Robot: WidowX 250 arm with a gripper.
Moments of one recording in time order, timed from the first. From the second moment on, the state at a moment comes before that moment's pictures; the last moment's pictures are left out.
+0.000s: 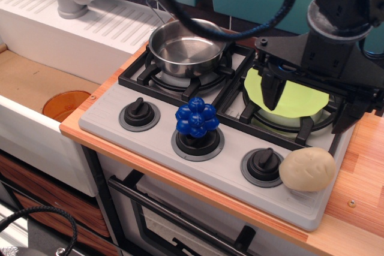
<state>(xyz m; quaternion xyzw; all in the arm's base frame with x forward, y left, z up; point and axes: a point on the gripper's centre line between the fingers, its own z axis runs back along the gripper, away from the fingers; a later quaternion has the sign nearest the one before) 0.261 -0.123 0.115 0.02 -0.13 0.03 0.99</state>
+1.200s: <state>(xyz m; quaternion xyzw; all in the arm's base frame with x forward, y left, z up) 0.263 -0.141 0.048 0.02 -0.18 0.05 0.98</state>
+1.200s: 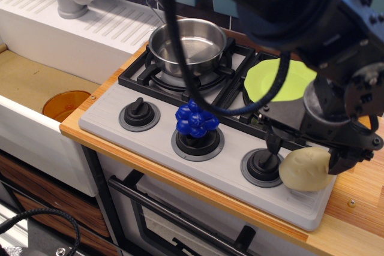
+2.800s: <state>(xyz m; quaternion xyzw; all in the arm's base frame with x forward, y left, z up) 0.262 -0.158 0.039 0.06 -0.15 0.07 0.98</state>
